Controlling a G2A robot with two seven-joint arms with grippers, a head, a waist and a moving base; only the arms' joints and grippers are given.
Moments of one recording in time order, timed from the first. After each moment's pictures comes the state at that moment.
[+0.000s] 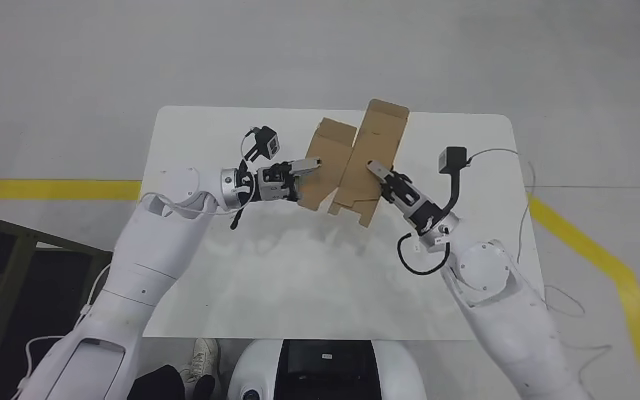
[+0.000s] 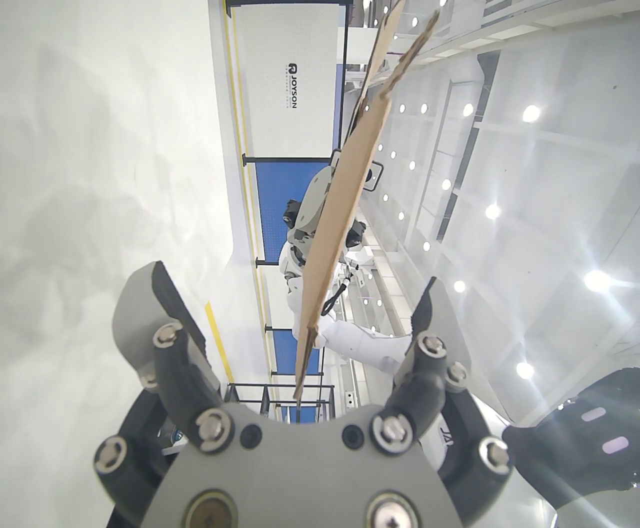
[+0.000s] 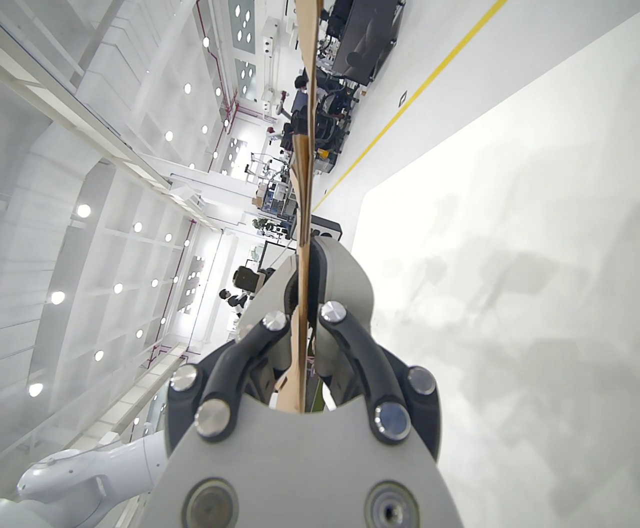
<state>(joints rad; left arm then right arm) 0.75 -1.15 -1.06 -1.24 -0.55 -0.07 -1.12 -1.16 -1.15 1.17 -1.71 0.14 -0.17 0.31</state>
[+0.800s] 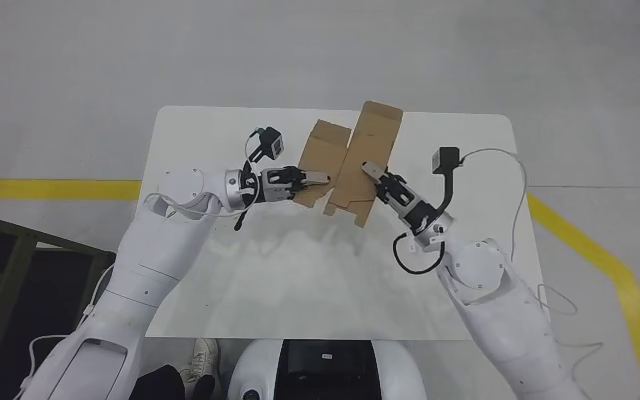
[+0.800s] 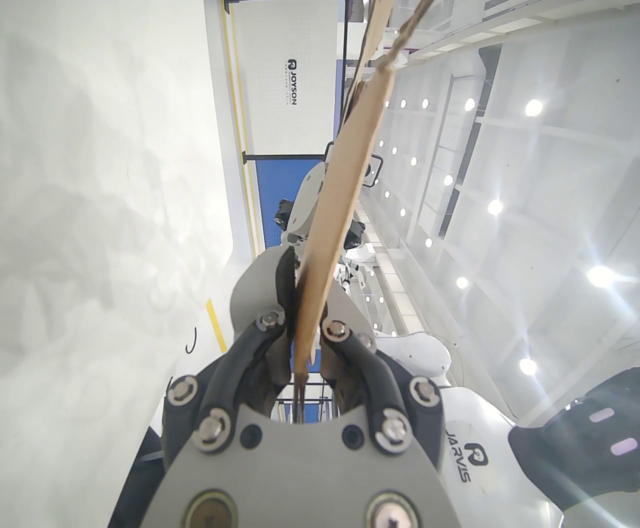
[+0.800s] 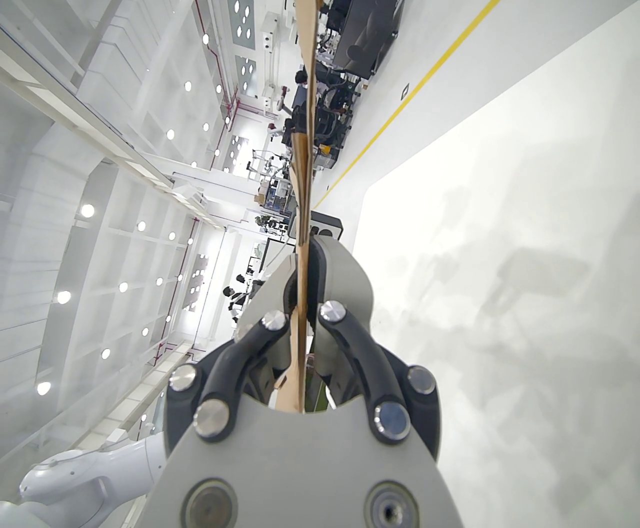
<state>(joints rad) 0.75 -1.16 -1.05 -1.25 -0.54 -0.07 -1.12 -1.15 -1.17 1.16 -1.69 0.15 -0.18 0.34</state>
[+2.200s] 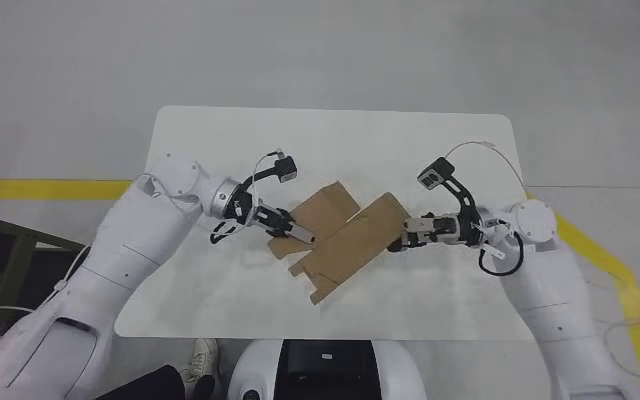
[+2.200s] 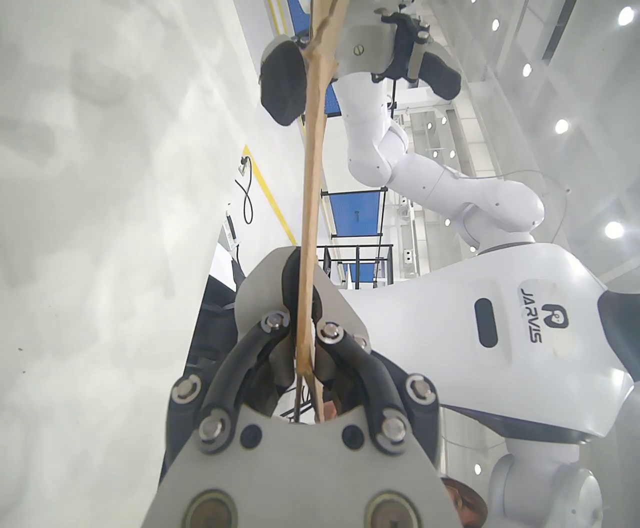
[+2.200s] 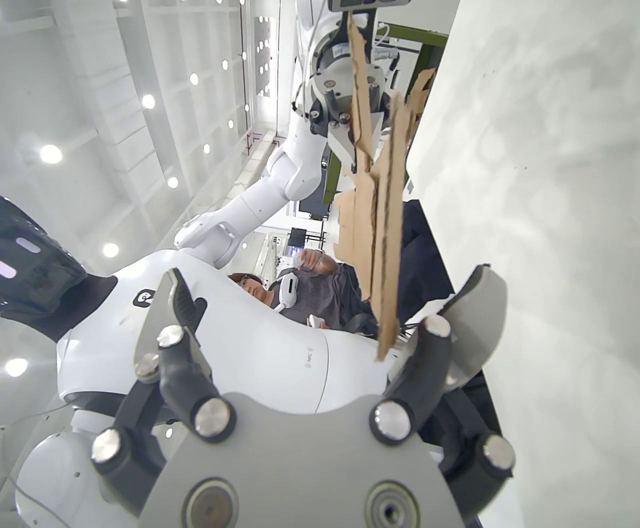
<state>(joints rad) 0.56 -1.01 -0.76 -1.22 -0.63 -0.28 -1.54 -0.93 -1.10 1.26 -1.32 0.62 -0.22 1.54</state>
